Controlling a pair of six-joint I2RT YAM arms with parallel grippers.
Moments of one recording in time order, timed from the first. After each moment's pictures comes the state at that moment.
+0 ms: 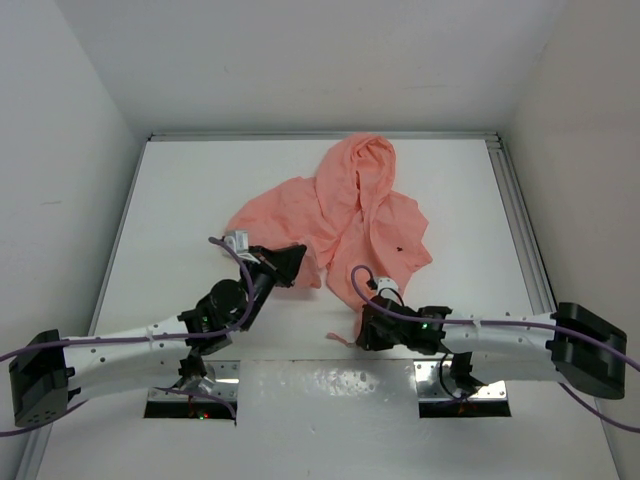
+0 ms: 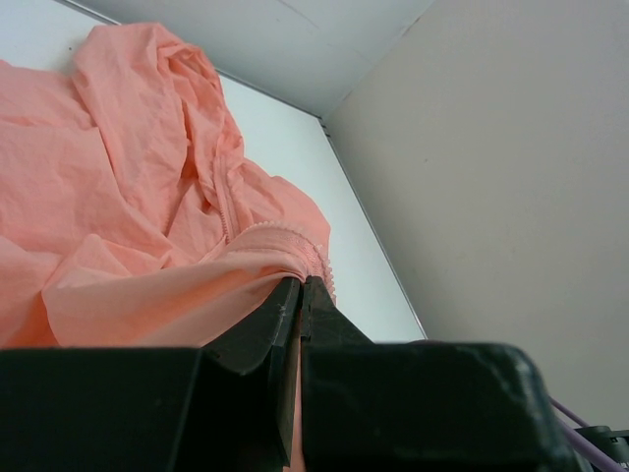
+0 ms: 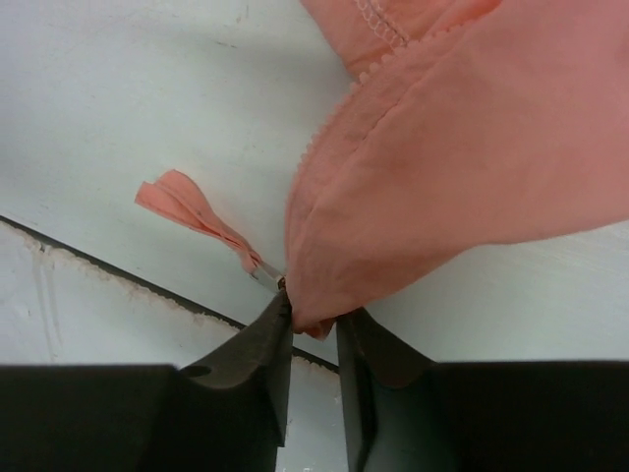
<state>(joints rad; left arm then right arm) -1.08 0.83 0.35 0.58 -0.63 -0.69 1.14 1.11 0.32 -0.21 0.17 0.97</state>
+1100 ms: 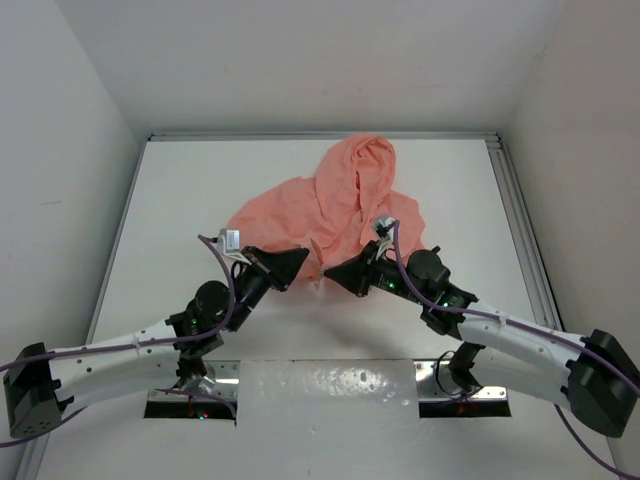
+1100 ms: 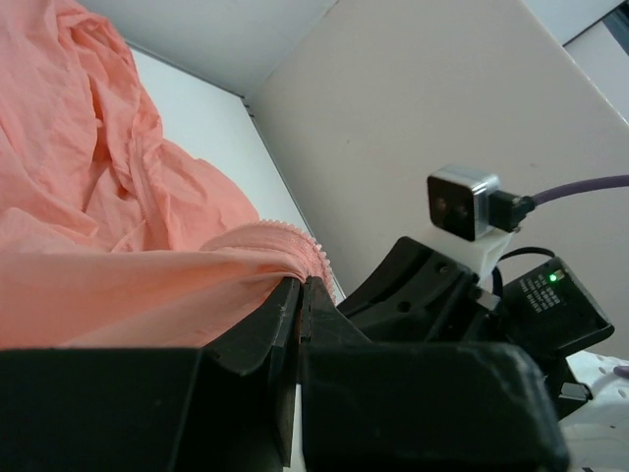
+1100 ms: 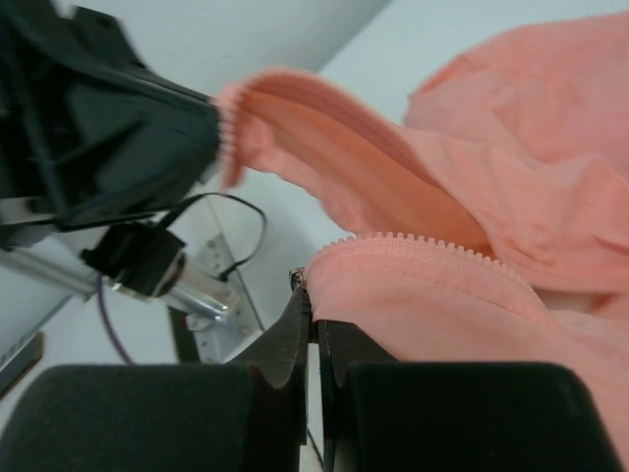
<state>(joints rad) -1.05 0.73 0.34 0.55 -0.47 -0.78 0.82 0.96 0.37 0.51 -0.22 0.54</state>
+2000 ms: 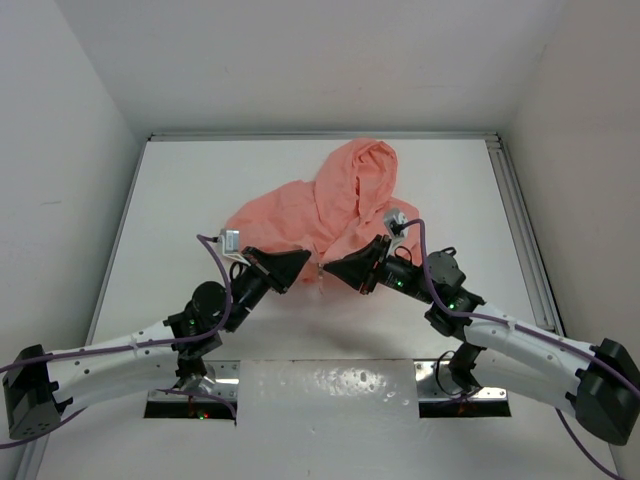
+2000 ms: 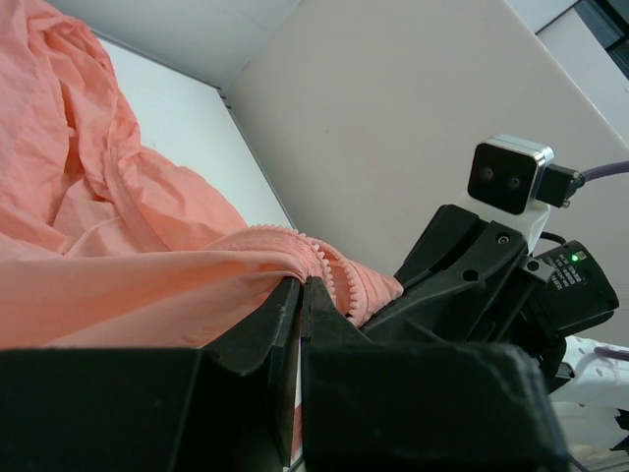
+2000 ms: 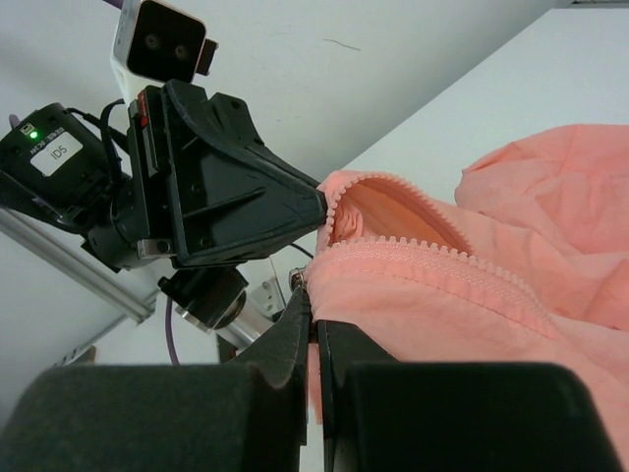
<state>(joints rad) -1.05 0.70 0.34 0.54 -0.42 -0.78 0.82 0.91 0.39 0.66 -0.32 0.58</state>
